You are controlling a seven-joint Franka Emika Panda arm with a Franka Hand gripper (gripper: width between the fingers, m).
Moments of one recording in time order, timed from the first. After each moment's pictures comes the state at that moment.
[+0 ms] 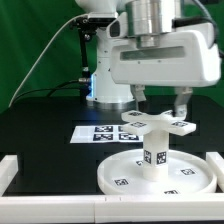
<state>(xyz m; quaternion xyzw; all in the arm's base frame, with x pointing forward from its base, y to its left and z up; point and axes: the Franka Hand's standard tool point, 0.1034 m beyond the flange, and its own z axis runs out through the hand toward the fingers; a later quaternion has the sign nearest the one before) 0.570 0.049 0.120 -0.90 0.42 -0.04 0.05</state>
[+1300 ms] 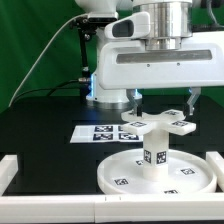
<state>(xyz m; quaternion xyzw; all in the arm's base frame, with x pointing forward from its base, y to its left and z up) 0.562 0.045 0.112 -1.00 0.05 -0.04 0.01</state>
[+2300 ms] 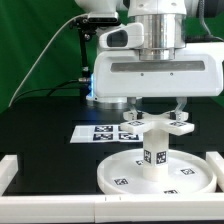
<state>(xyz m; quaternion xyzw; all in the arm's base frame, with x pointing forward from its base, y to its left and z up) 0.560 0.039 0.099 -1.00 0.09 -0.04 0.01</state>
